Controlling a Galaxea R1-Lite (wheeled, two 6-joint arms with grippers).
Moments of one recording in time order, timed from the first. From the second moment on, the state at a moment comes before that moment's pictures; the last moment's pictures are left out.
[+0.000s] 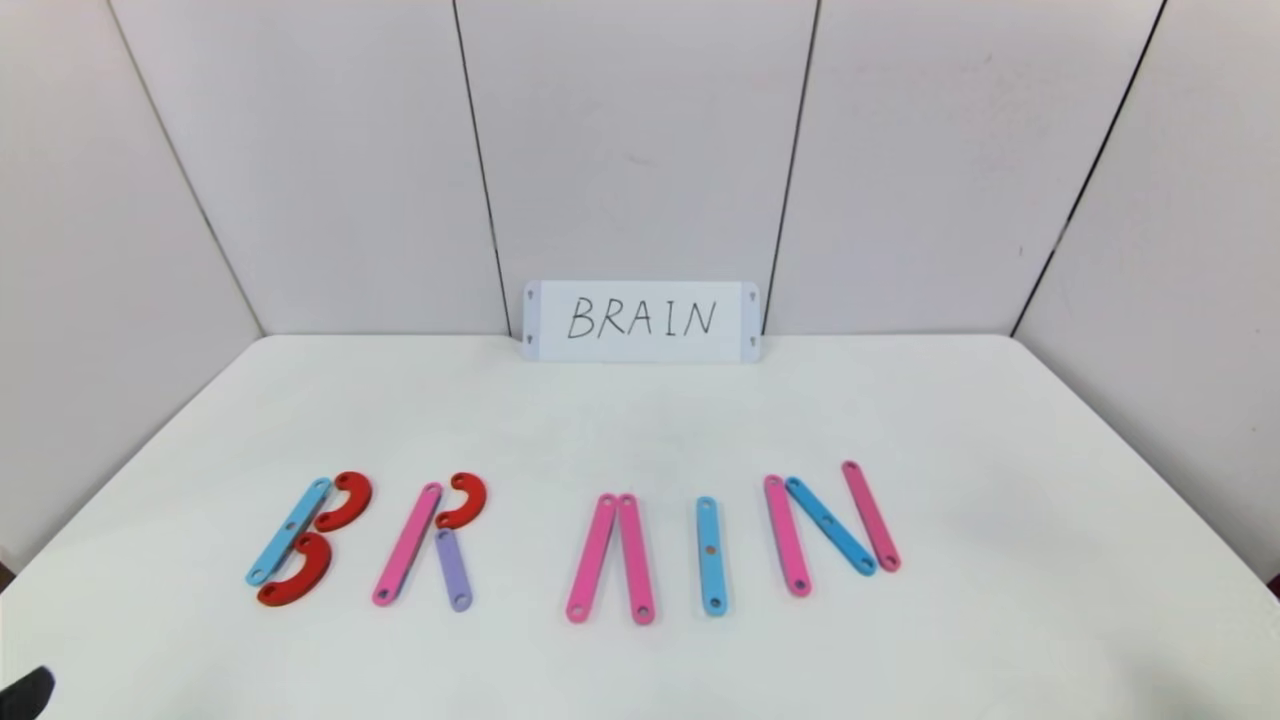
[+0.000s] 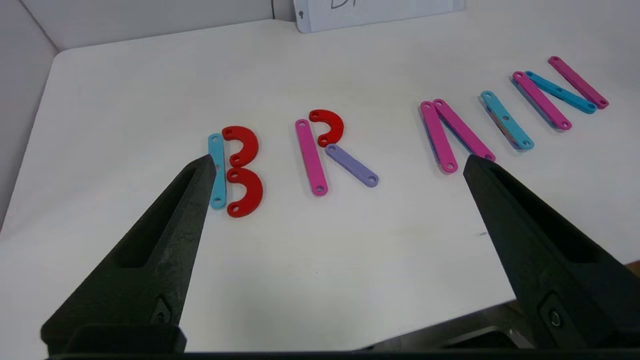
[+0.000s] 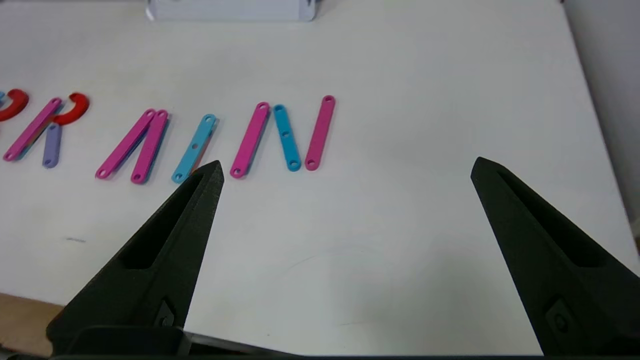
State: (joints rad) left arm -0.08 0.46 -0.59 0.28 -0.18 0.03; right arm 0.24 0.59 -0.61 0.27 -0.03 0.13
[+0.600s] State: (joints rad) left arm 0.03 0.23 -0.57 0.41 -0.10 0.03; right arm 0.00 0.26 -0.47 0.27 -0.02 0.09
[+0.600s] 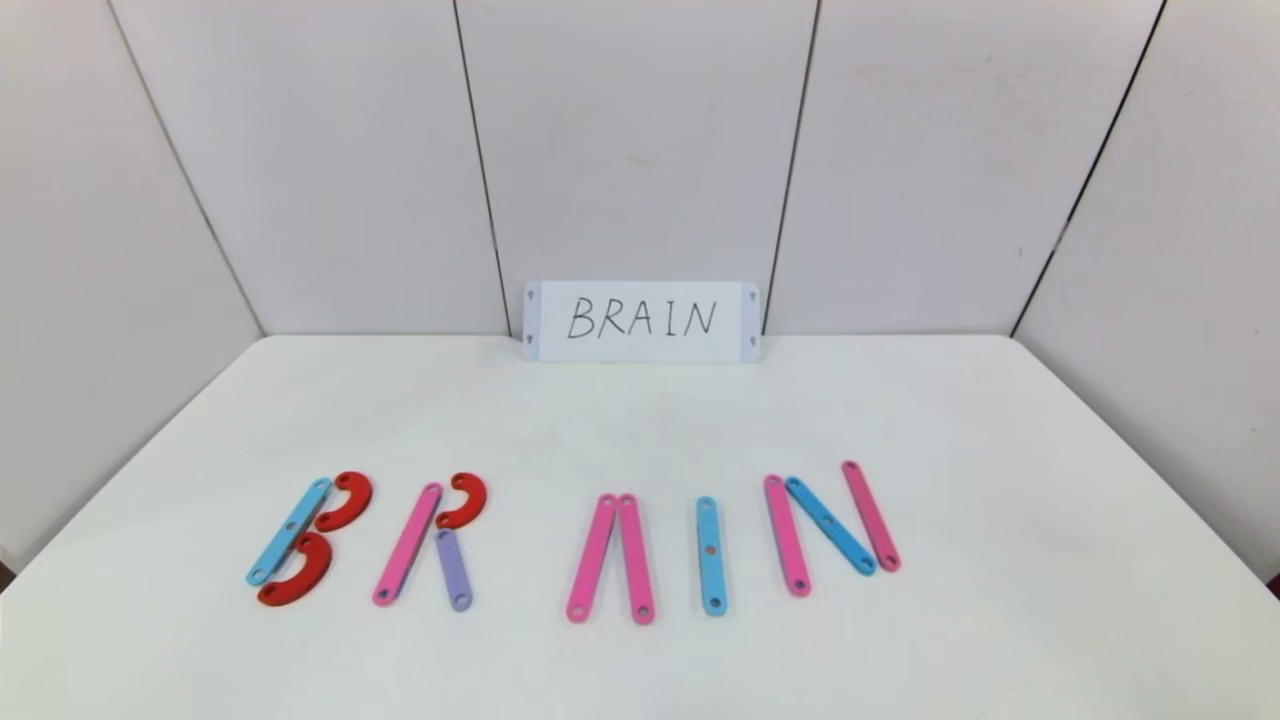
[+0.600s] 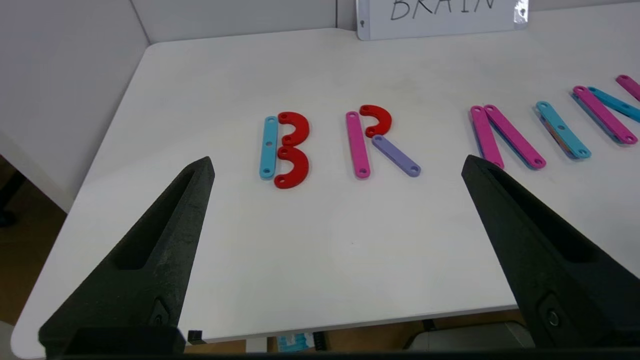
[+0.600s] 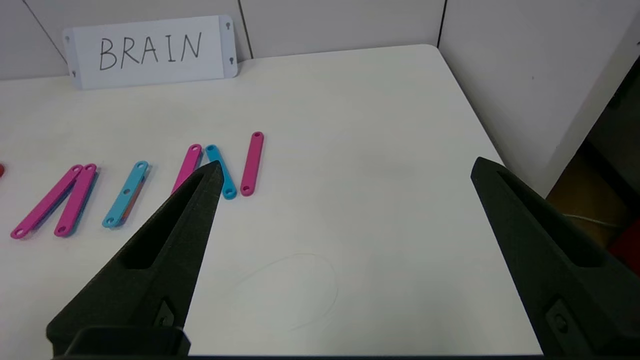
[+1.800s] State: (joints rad) left arm 0.01 0.00 0.00 0.00 -0.01 0.06; right arm 0.00 0.00 0.00 0.00 0.01 -0.06
